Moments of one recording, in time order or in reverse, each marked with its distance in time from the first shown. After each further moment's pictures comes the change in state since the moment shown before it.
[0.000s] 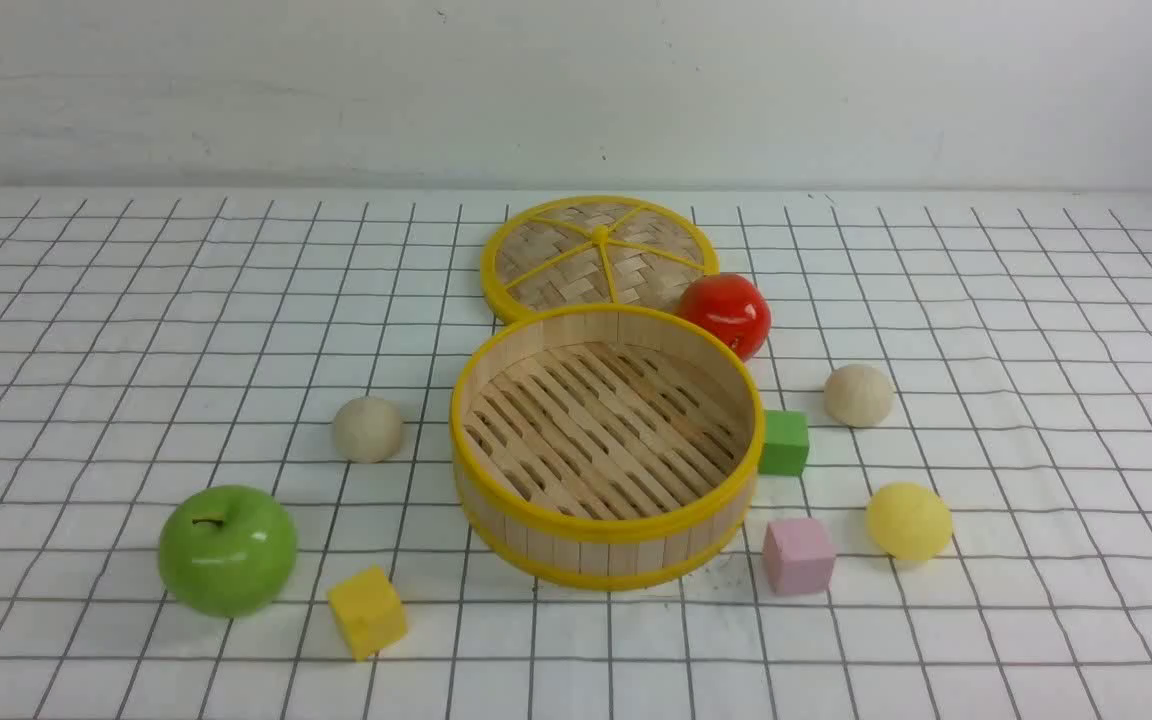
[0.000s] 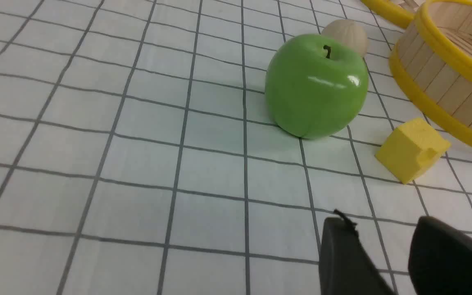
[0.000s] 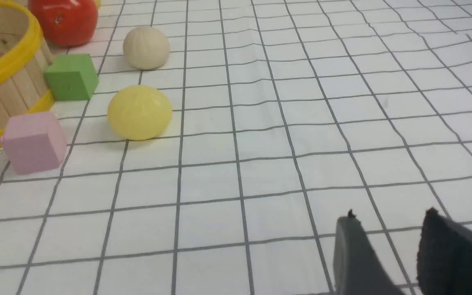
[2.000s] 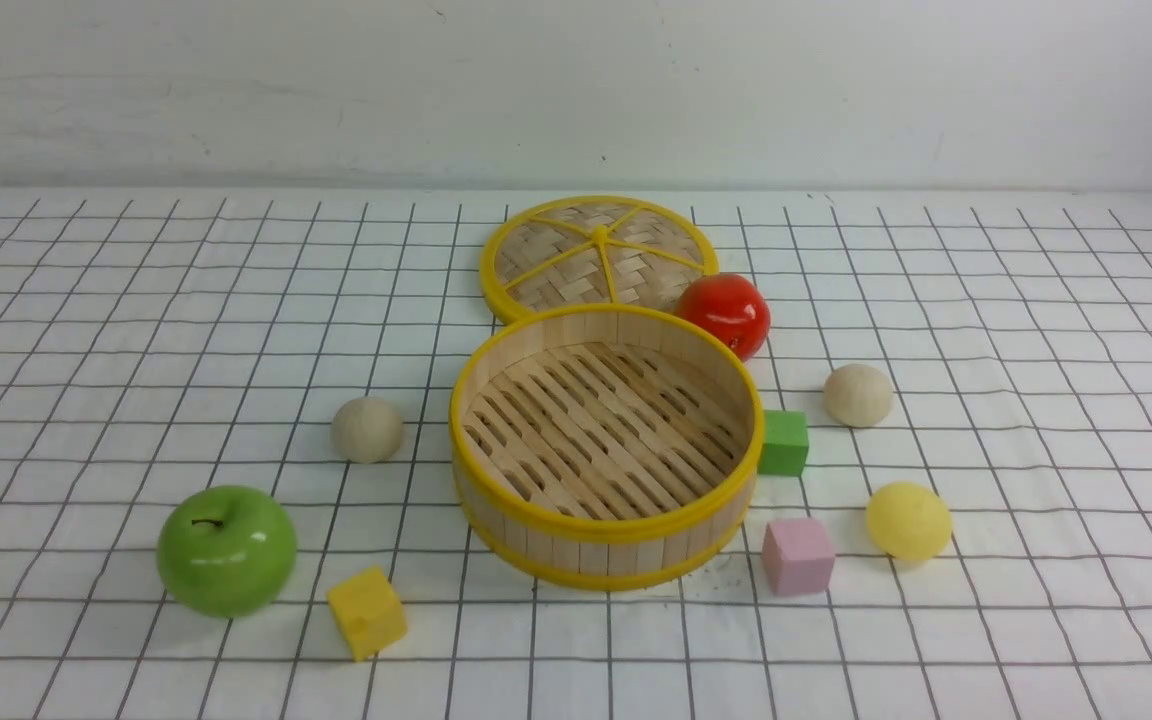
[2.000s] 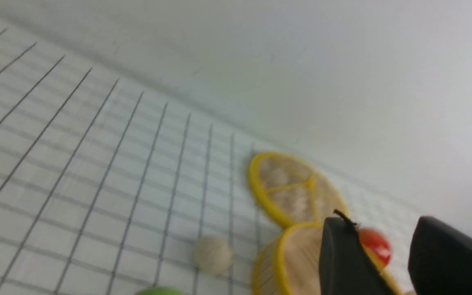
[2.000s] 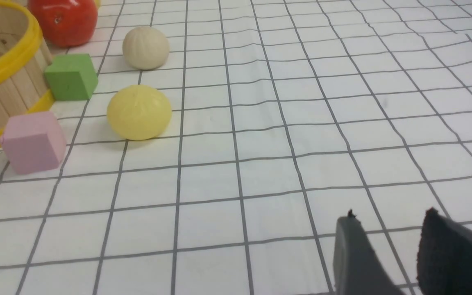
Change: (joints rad) right arm 0.000 0.000 0.000 0.000 0.000 0.000; left arm 0.000 0.700 -0.774 0.011 -0.015 -0.254
